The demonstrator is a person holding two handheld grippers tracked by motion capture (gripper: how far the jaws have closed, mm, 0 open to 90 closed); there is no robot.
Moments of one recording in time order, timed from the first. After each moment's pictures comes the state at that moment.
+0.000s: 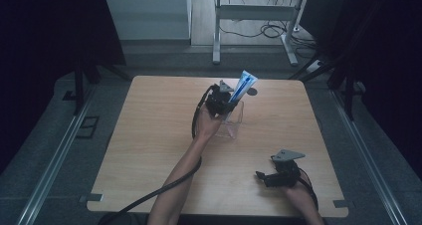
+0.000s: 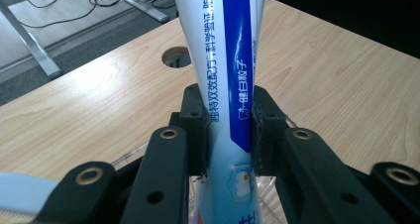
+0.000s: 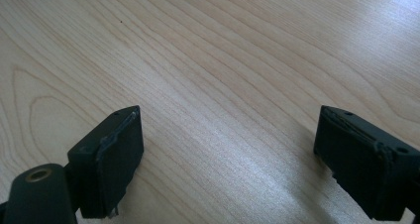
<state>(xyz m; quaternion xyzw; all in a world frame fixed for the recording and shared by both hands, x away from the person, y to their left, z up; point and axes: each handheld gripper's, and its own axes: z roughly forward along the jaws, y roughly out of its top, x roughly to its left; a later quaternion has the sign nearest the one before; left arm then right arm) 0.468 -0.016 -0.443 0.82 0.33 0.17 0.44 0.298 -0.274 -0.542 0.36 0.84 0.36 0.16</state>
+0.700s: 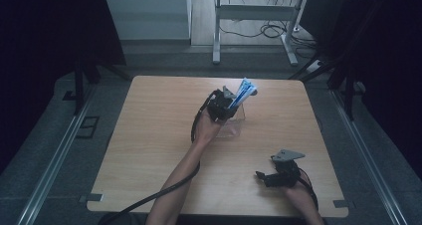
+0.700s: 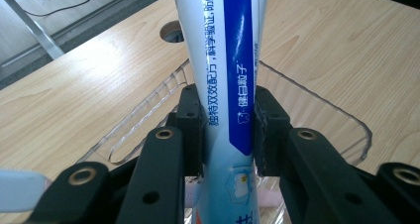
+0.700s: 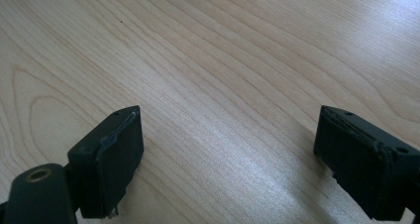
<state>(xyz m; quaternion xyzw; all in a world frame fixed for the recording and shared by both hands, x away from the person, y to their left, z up) 0.460 -0.023 -0.455 0.84 0.32 0.19 0.39 0.298 -0.274 -0.542 0.36 0.84 0.36 0.16</state>
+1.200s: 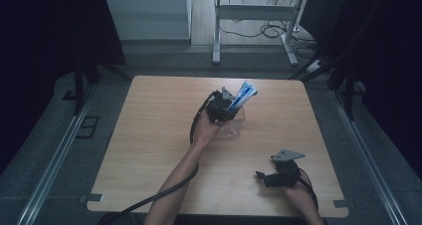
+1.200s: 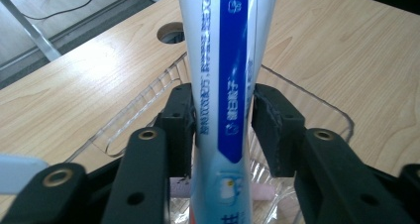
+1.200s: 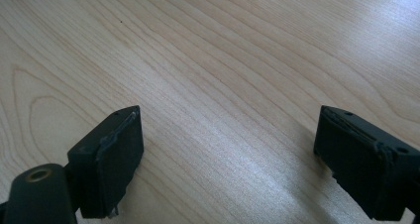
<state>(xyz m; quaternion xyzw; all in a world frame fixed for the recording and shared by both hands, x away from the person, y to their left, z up) 0.453 -0.019 -0.453 0.84 0.32 0.18 0.40 0.298 -0.274 -0.542 0.36 0.85 0.36 0.16</state>
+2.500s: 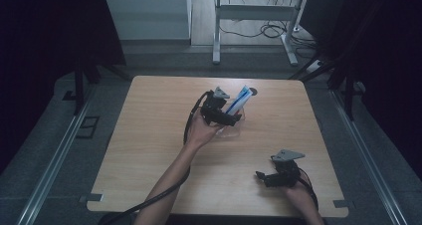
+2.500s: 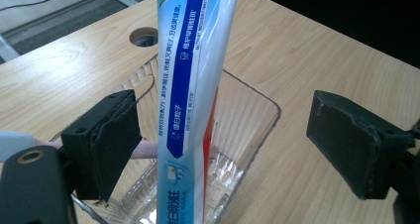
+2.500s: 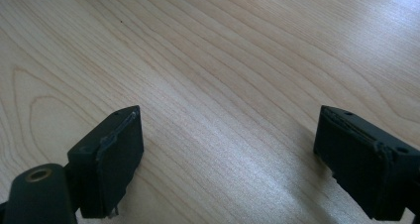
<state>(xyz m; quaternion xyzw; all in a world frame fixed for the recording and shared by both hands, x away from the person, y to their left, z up) 0.436 0.001 -0.434 0.83 0.31 0.12 0.44 0.298 -0.274 -0.542 0.36 0.85 0.36 0.16</state>
